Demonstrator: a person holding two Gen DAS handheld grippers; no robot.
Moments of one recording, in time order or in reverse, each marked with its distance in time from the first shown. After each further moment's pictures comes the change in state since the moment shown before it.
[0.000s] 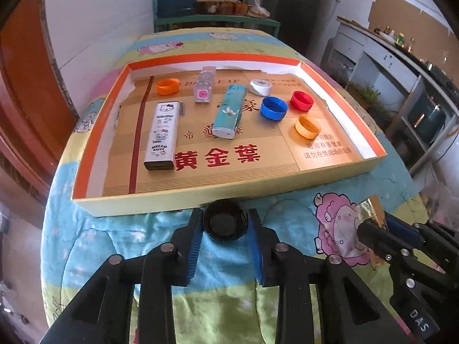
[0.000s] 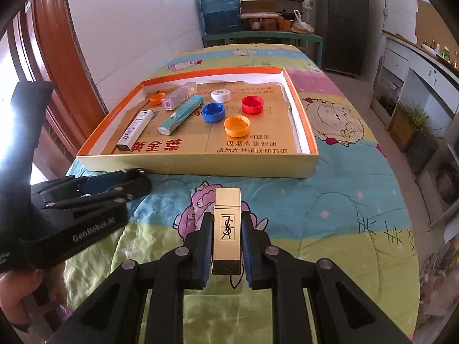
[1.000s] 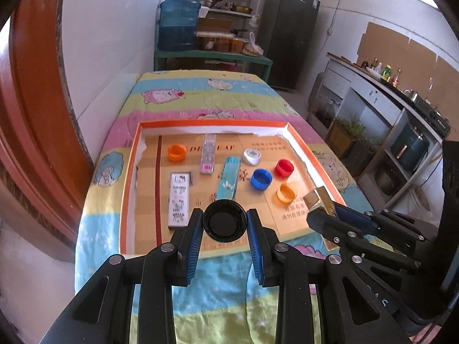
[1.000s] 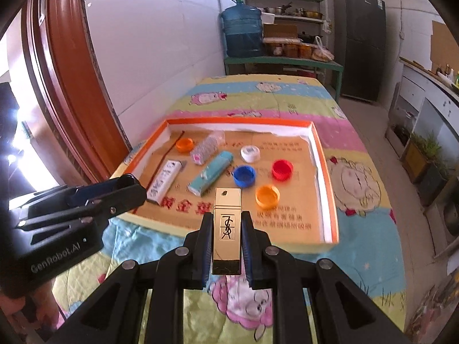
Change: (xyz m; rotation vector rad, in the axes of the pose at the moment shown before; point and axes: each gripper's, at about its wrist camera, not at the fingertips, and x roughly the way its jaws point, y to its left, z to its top) left arm -0.069 0.012 0.043 -0.020 -0.162 -0.063; right arm -0.016 0.028 0.068 -0.078 -0.106 0.066
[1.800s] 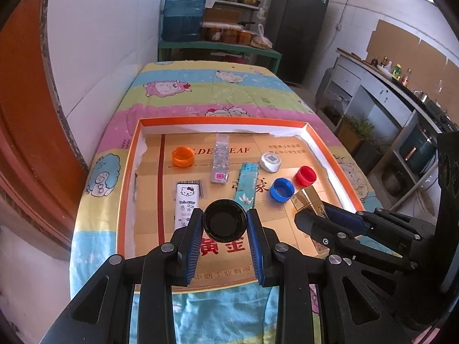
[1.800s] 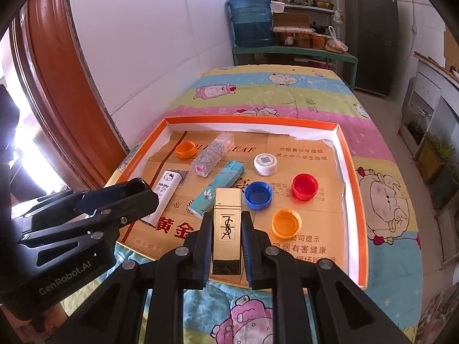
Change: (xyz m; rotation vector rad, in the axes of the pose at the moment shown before) left arm 0.046 0.015 0.019 -0.023 0.048 0.020; right arm 0.053 -0.002 0.022 -0.001 0.066 0.053
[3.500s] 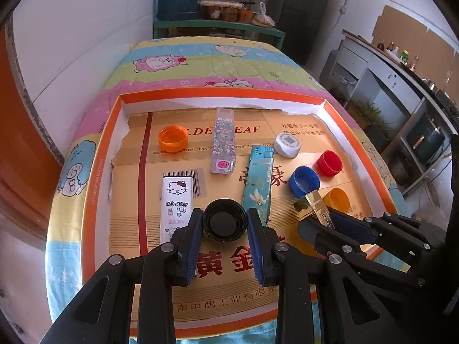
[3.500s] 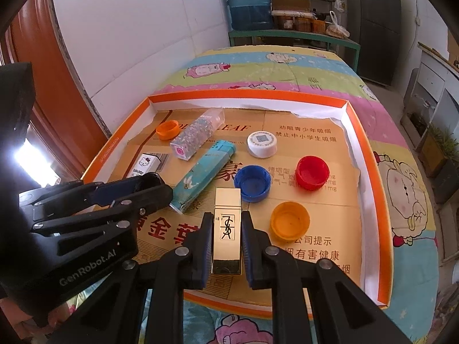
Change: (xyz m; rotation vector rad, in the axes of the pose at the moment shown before) left arm 0.062 0.002 0.004 0.012 0.093 0.008; right arm 0.043 -0.012 -0.007 0.003 0.069 -0.015
